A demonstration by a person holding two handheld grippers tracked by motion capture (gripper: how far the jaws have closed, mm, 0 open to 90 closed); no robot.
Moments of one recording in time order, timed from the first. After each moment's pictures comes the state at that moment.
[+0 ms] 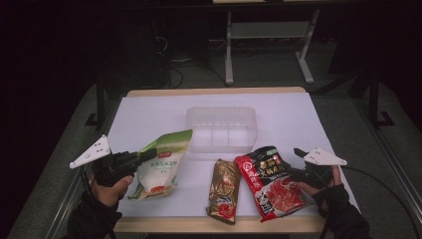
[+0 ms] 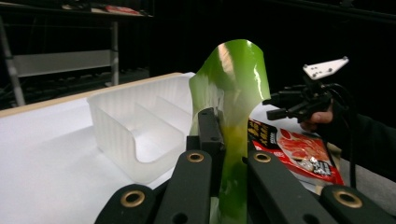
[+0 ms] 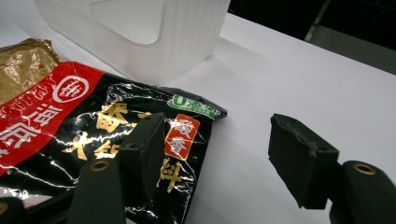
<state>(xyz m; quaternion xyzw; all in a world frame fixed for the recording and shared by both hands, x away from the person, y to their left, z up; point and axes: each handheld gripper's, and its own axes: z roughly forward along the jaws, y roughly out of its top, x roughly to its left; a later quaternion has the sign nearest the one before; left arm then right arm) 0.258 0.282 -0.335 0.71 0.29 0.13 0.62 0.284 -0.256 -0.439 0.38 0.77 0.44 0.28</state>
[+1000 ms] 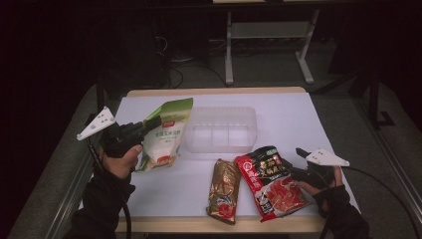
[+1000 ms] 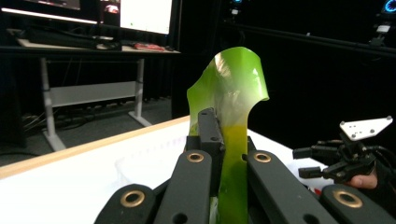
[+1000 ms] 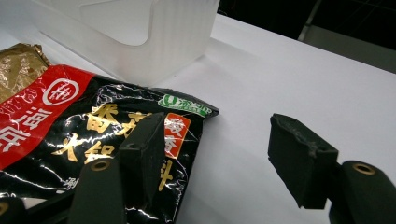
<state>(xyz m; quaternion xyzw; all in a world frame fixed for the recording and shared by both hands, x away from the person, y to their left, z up) 0.303 0.255 -0.295 0.67 0.31 0.18 0.65 0.283 -0.261 -0.441 0.39 0.75 0.44 0.29</state>
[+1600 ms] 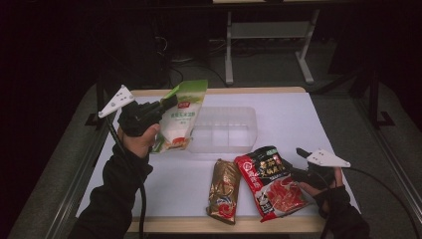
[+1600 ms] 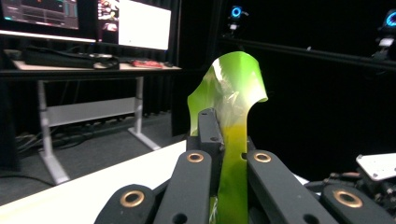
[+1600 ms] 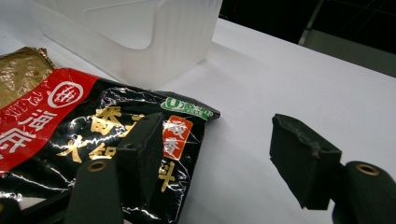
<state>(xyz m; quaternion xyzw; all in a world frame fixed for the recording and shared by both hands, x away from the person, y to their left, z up) 0.337 0.212 -0.273 0.65 0.30 0.19 0.67 0.282 -0.261 -0.441 0.38 0.75 0.45 0.29</state>
